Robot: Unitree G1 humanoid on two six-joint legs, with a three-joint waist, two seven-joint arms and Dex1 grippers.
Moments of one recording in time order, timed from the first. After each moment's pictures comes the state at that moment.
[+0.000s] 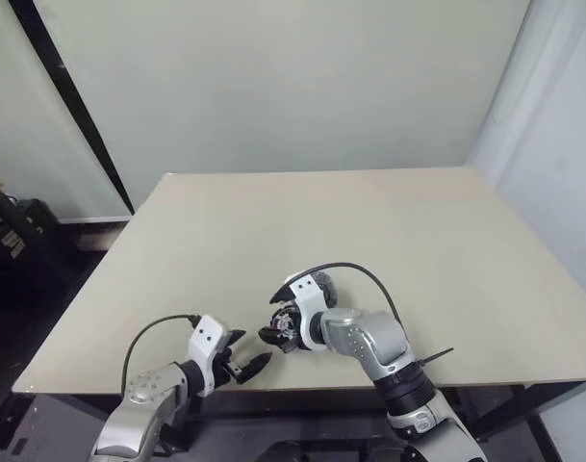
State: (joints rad) left arm 0.14 0.50 -0.01 -0.08 -0.29 0.33 -0.73; right arm -0.48 0.16 0.34 0.05 0.17 1.10 0.33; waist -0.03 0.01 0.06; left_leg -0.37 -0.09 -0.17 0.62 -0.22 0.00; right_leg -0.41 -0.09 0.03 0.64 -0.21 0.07
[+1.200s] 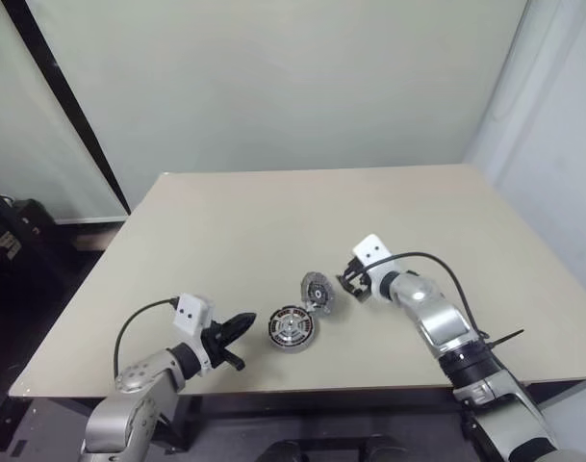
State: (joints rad) left arm 0.12 0.45 0.13 -0.22 -0.49 0.47 -0.66; right arm -0.52 -0.23 0.32 0.23 -0.03 0.46 0.44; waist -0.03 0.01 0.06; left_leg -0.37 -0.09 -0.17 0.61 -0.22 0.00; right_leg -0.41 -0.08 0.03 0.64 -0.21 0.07
